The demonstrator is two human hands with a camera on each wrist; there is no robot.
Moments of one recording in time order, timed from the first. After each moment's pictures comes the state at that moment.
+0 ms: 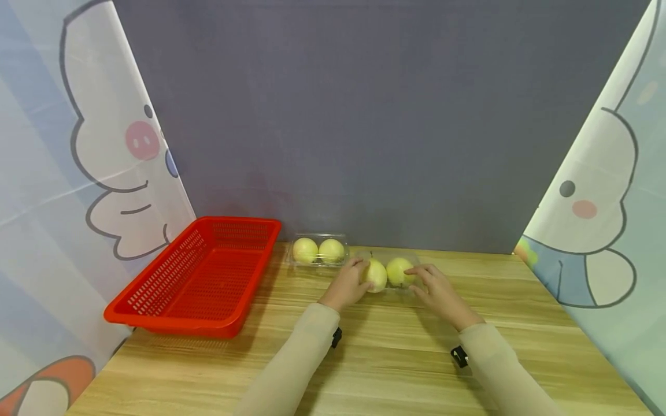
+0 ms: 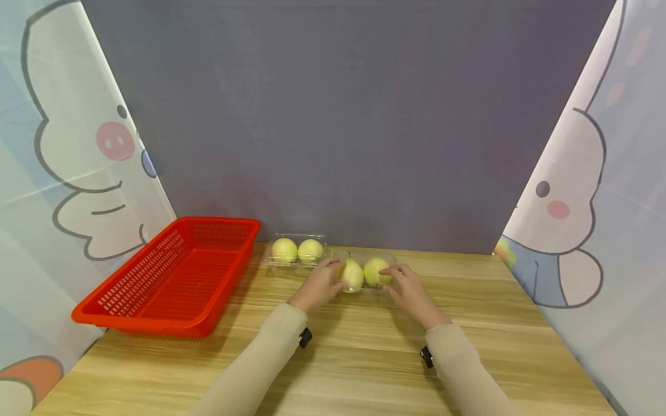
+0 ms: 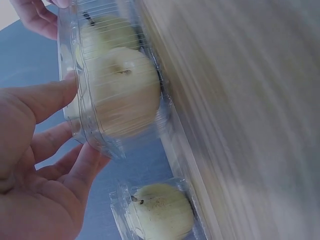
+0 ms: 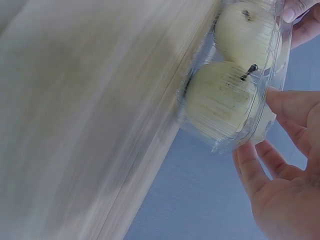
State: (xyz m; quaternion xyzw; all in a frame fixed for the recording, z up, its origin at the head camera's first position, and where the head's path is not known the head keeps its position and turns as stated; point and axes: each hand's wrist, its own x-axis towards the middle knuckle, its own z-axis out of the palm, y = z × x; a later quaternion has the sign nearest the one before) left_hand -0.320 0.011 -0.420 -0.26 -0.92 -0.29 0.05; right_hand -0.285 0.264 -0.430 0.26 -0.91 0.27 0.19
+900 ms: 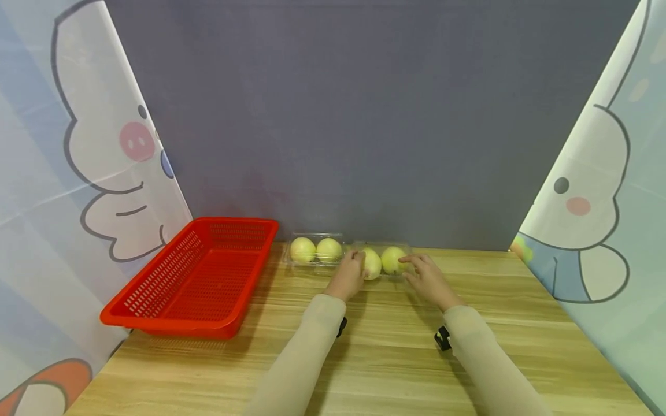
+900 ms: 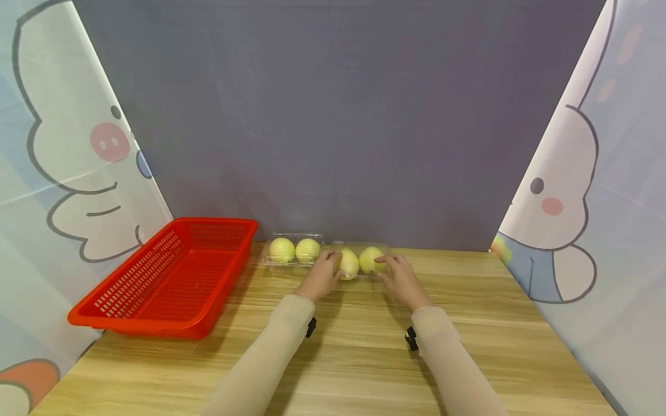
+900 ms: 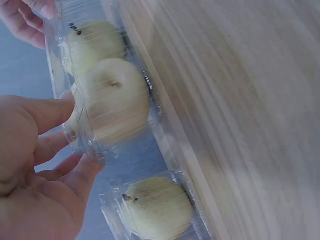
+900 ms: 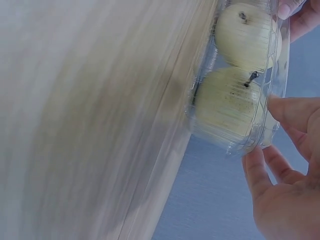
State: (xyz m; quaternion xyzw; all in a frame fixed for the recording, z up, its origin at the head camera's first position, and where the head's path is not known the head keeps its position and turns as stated) left_hand -0.337 0.024 -0.417 -0.22 -0.93 -0.28 0.05; right_hand -0.313 0.256 -0.428 0.18 -0.92 0.32 0.14
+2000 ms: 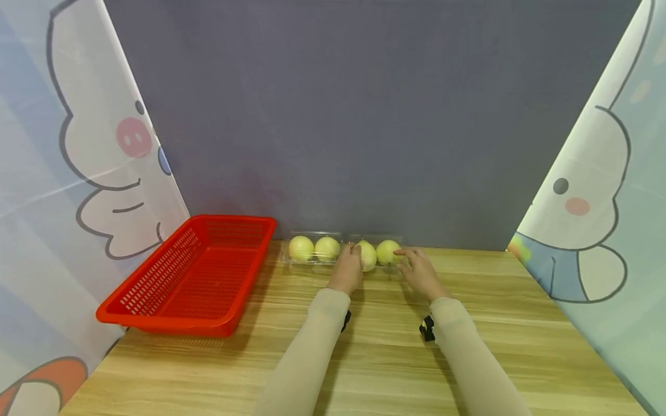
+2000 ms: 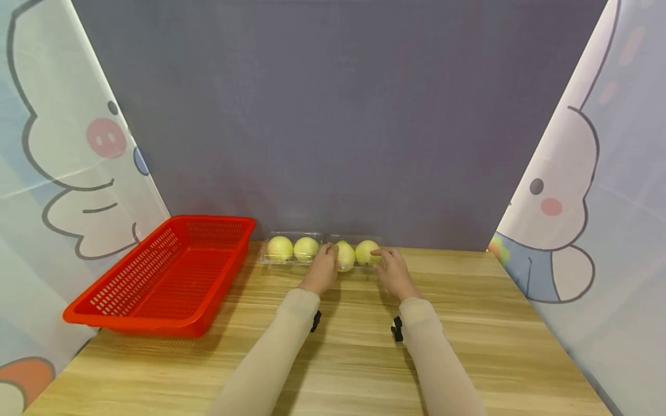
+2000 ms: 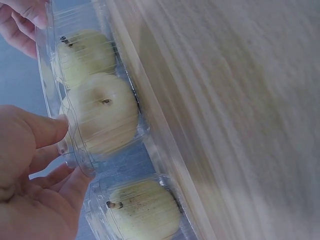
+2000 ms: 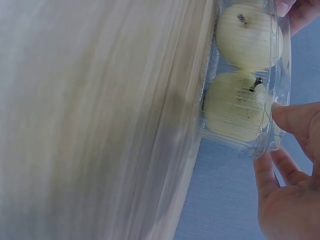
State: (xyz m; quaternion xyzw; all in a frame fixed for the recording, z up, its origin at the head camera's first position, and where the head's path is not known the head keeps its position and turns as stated) left_hand -0.357 0.035 -0.424 -0.18 -0.95 -0.25 0.10; right_hand -0.337 0.246 -0.431 0.14 -0.92 0.34 0.15
